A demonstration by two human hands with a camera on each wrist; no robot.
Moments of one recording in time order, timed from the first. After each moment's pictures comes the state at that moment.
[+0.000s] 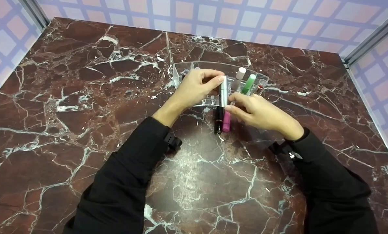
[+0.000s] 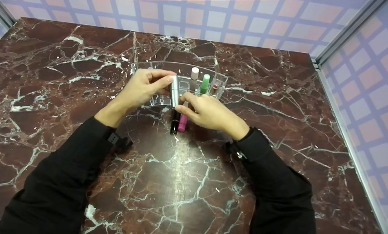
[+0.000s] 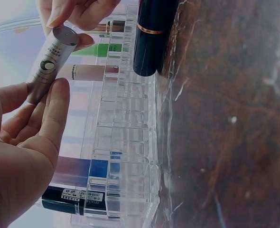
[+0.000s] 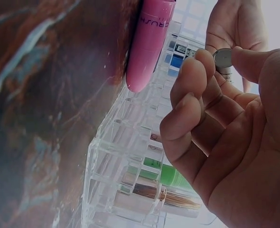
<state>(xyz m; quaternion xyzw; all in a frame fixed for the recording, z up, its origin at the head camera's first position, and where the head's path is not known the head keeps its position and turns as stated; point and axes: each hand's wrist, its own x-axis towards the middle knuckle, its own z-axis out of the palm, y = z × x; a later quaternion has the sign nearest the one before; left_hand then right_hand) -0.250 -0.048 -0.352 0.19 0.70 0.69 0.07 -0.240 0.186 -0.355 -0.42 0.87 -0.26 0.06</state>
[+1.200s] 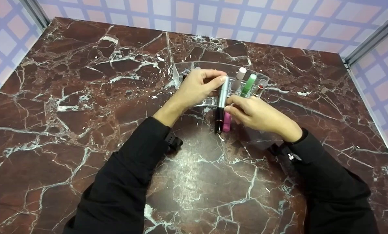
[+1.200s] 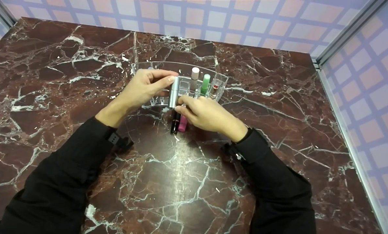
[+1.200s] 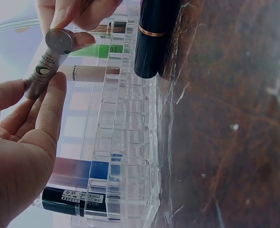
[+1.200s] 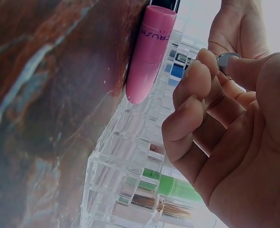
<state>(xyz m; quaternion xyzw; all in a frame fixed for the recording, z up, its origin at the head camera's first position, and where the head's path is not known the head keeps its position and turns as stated) -0.248 -0.047 -0.352 0.19 0.68 0.71 0.08 -0.237 0.181 -0.357 -0.44 0.86 -0.25 0.06</state>
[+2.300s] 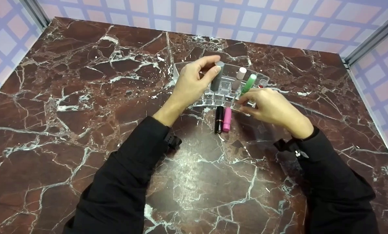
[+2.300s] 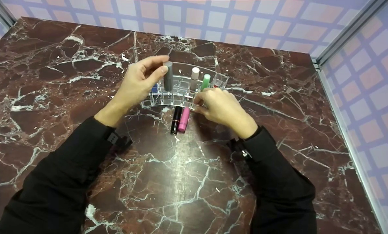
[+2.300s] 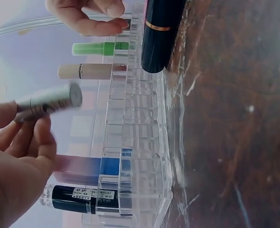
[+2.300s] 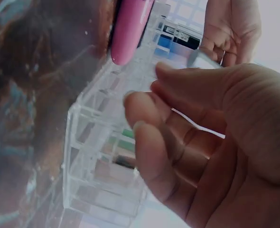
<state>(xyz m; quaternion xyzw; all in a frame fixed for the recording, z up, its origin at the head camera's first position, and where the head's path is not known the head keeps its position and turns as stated) -0.247 -0.050 -0.343 0.17 0.74 0.65 -0.06 -0.248 0.203 -0.343 -0.40 0.90 -0.14 -0.01</state>
